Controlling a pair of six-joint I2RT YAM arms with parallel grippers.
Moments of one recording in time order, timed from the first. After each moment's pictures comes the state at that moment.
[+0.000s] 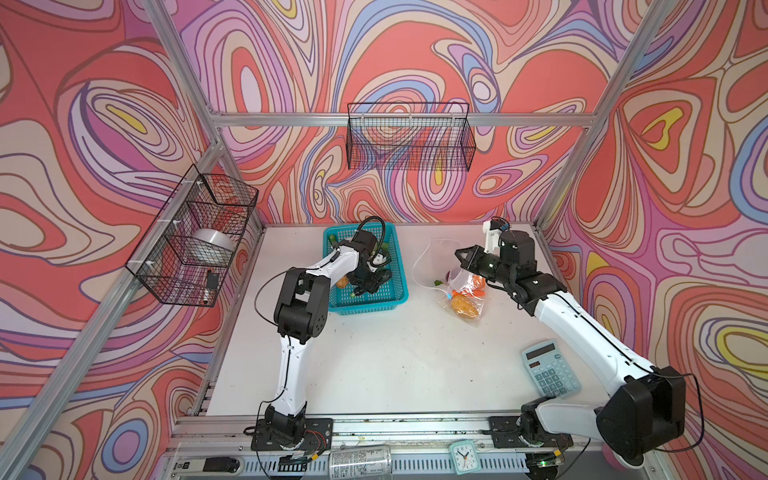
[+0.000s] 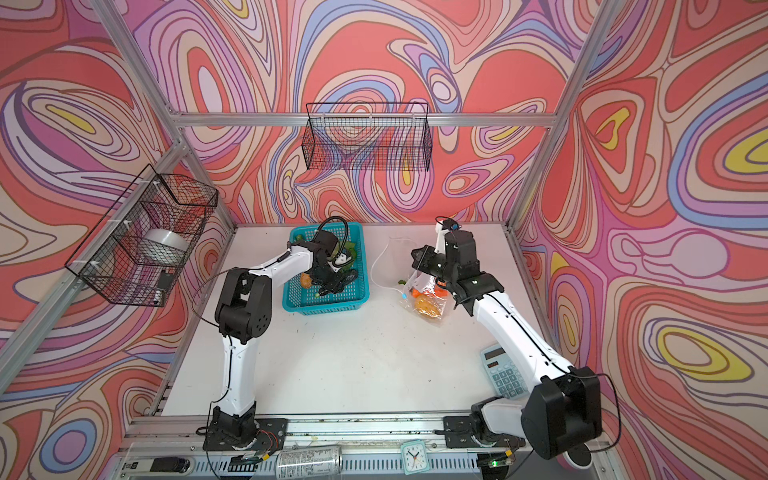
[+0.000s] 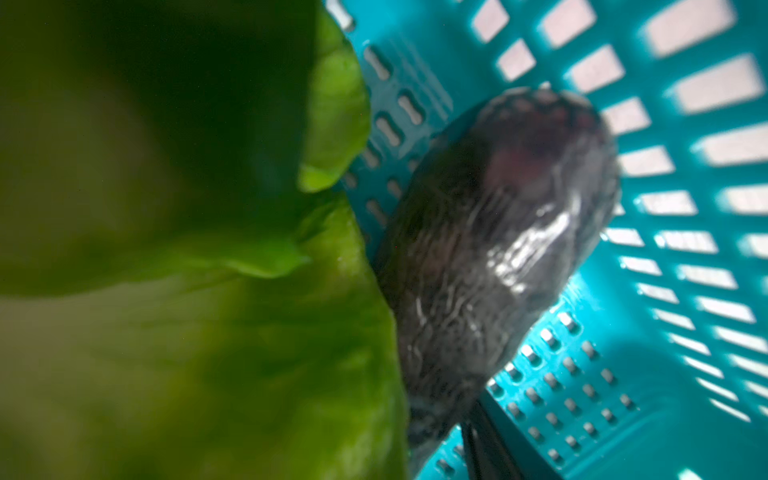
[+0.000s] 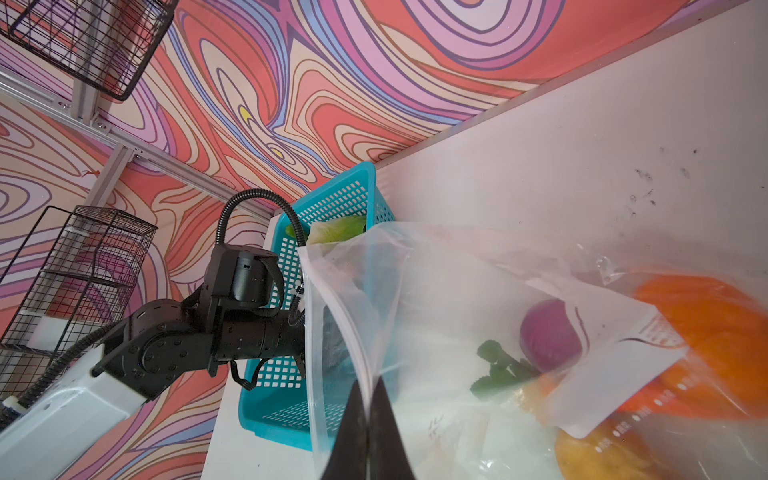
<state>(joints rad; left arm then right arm) -0.35 2.20 1.72 -0.83 0.11 0.21 0.29 1.31 1.09 -0.22 -0.26 0.67</state>
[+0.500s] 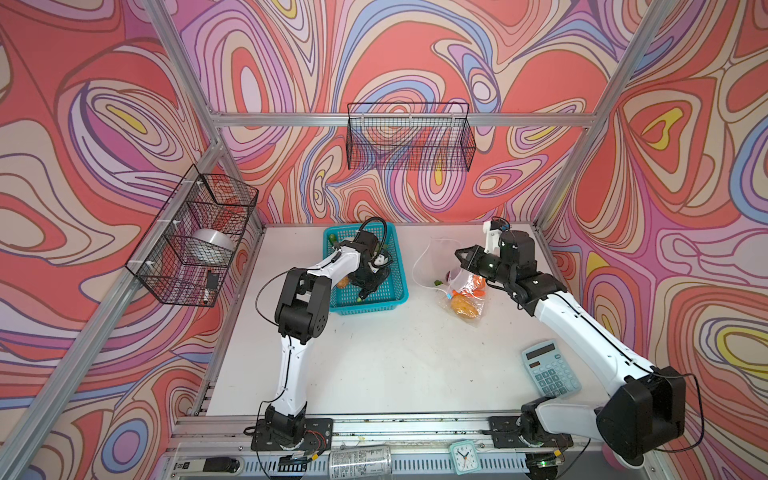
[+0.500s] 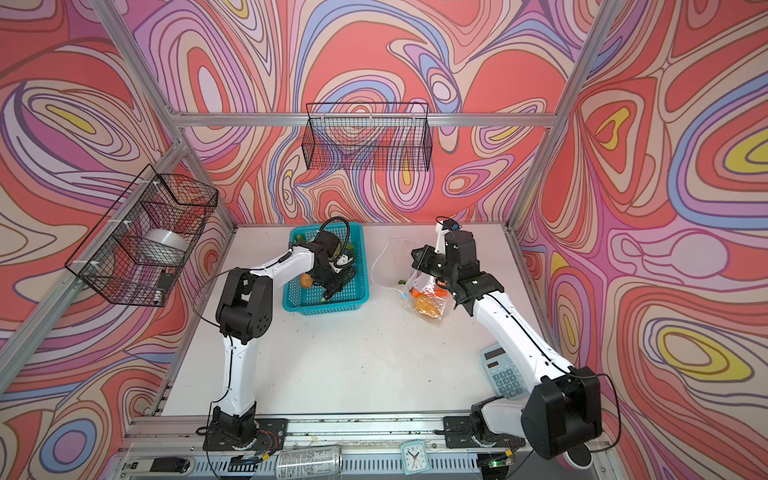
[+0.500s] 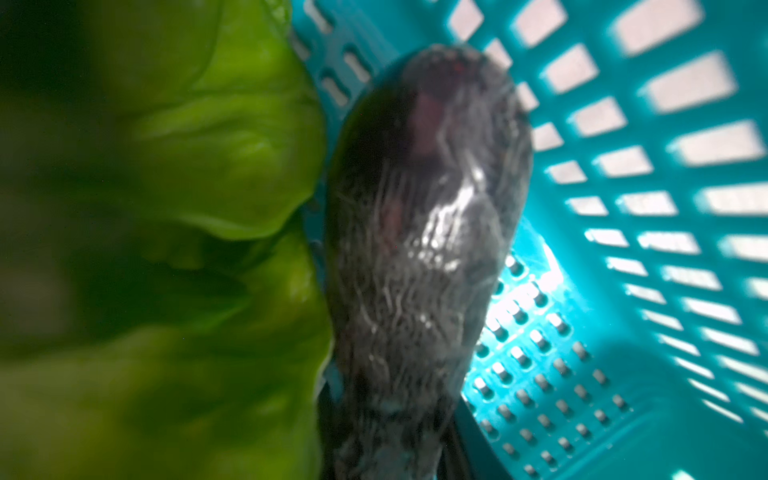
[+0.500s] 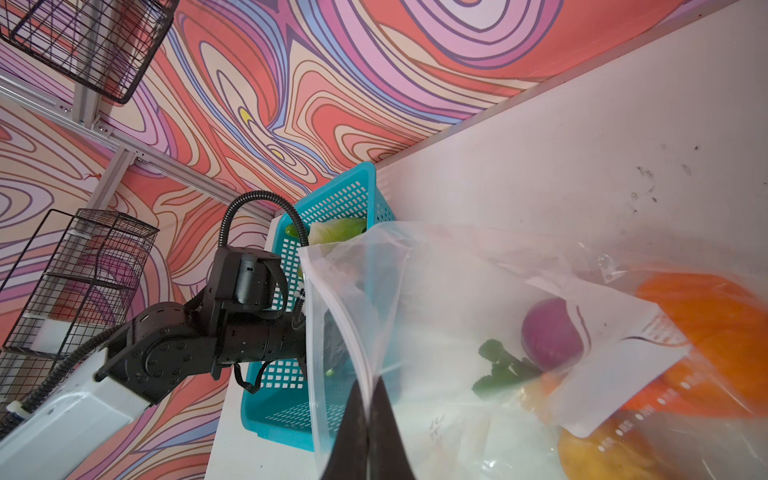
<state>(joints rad) -0.37 2.21 1.72 -0.83 0.10 0.21 0.29 1.31 1.09 -0.22 -0.26 0.68</state>
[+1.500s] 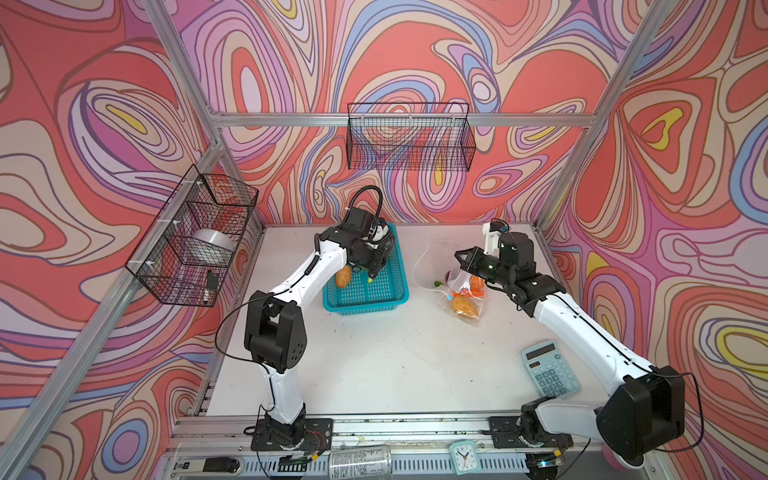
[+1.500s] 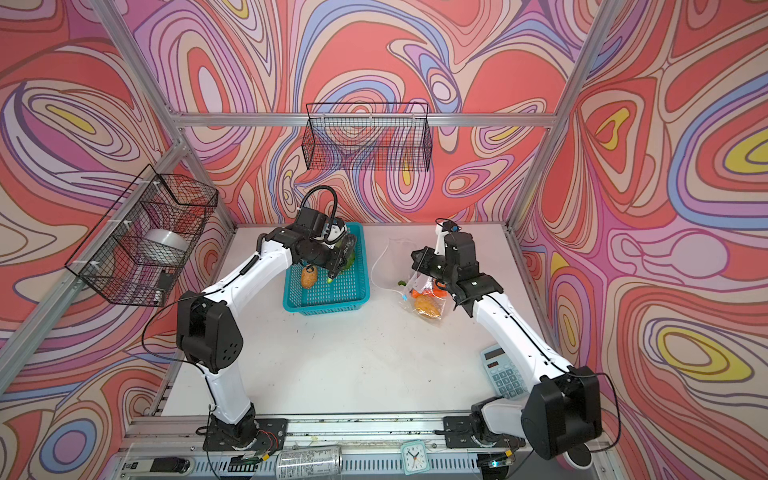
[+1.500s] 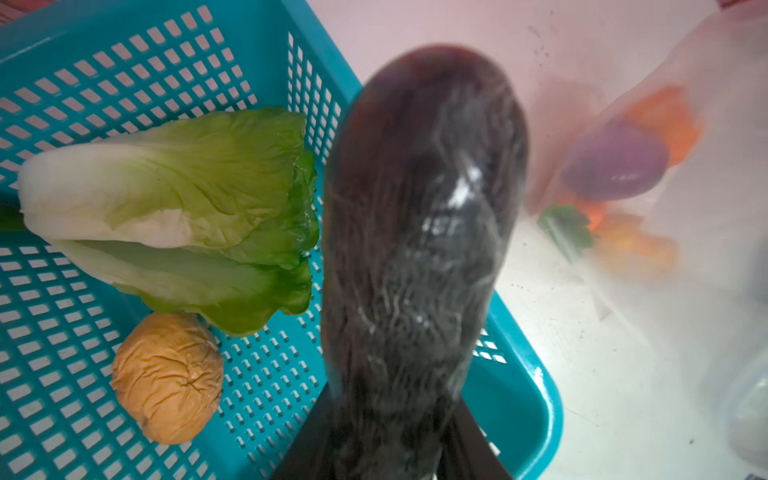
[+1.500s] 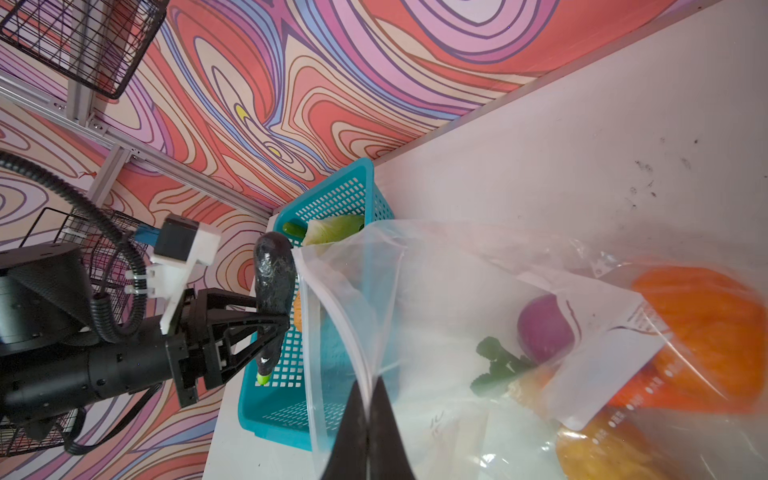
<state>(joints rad) -0.40 1.85 1.71 -0.79 0.23 -0.08 0.29 1.30 1.07 -0.21 -0.26 0.68</state>
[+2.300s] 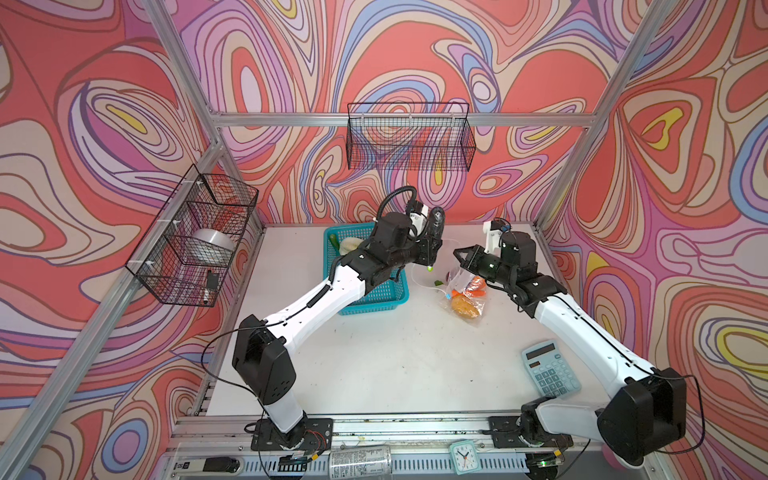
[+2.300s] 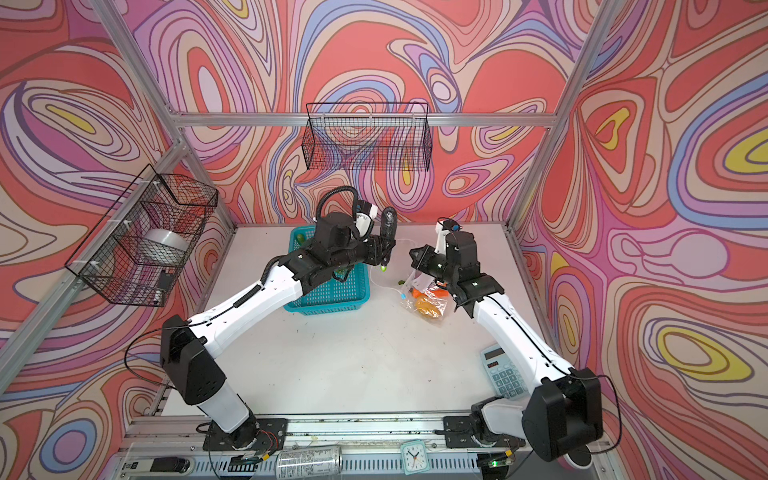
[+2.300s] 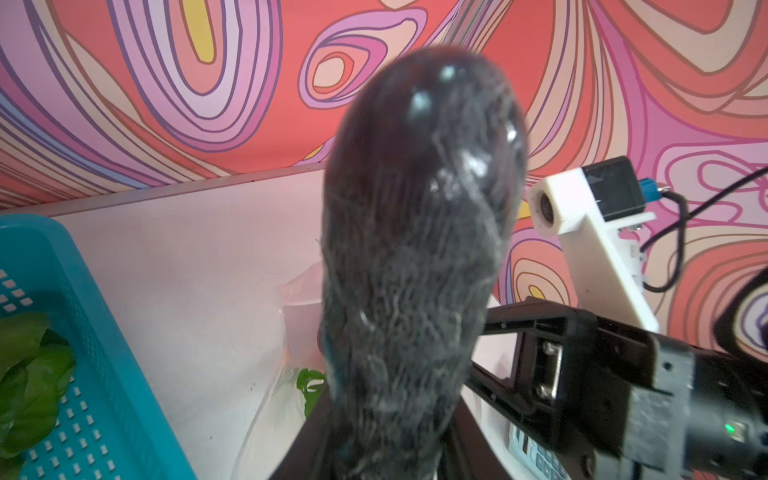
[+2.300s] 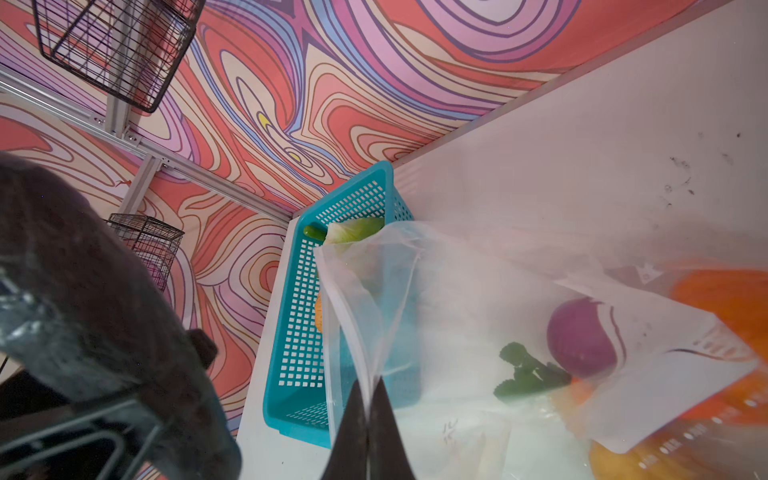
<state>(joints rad) -0.75 1.70 1.57 -0.22 0.08 -0.44 0.29 1.29 1.07 -0.18 -0.30 0.73</state>
